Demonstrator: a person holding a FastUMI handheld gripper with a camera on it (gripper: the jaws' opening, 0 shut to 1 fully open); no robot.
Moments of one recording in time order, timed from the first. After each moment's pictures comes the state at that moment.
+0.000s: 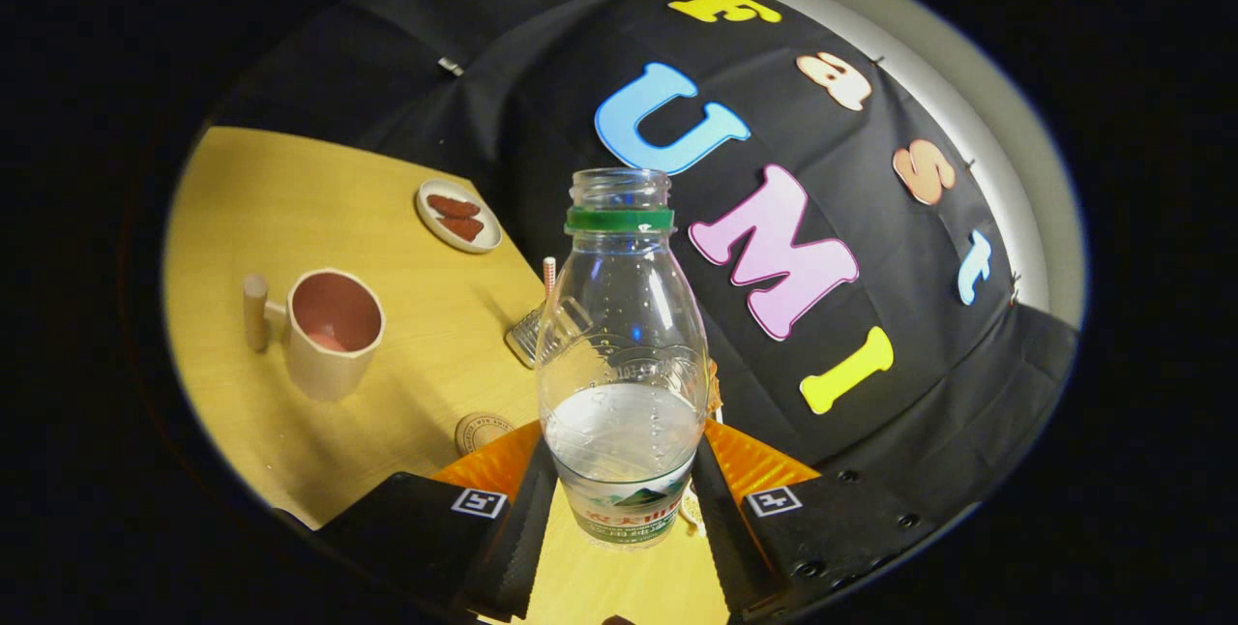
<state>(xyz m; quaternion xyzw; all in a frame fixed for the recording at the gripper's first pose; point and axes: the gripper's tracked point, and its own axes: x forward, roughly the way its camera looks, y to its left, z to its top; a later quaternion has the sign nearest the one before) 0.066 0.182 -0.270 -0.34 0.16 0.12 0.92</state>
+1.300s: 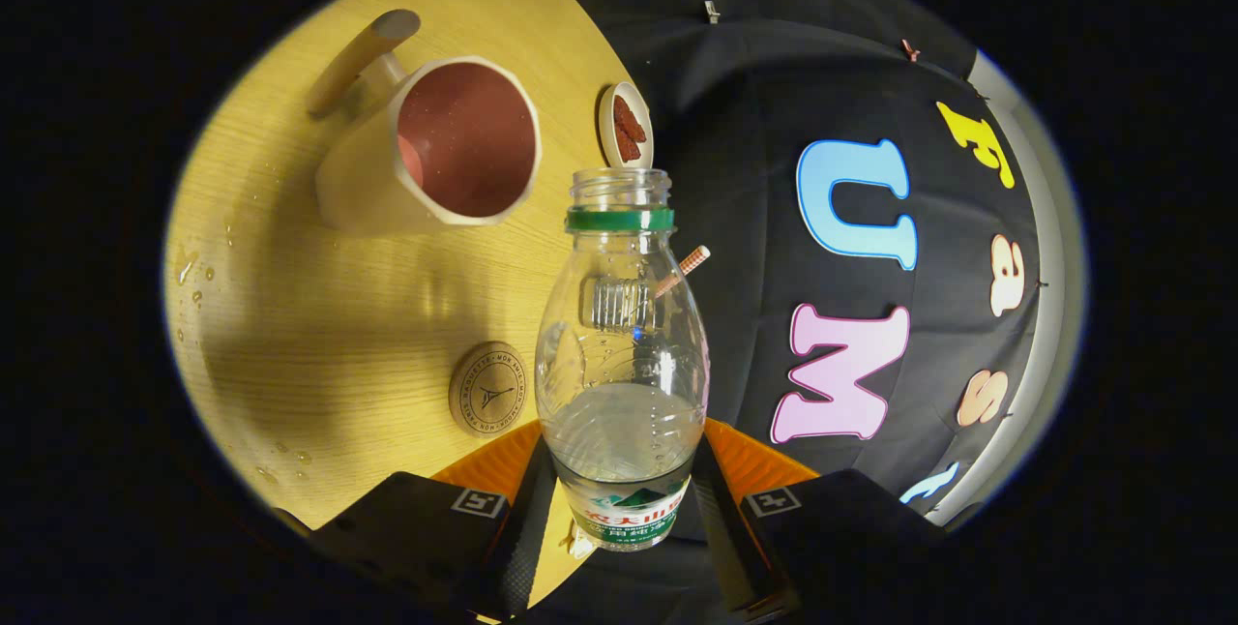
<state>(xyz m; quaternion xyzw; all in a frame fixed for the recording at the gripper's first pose) 0.090 0.229 -0.337 -0.62 0.16 0.23 0.74</state>
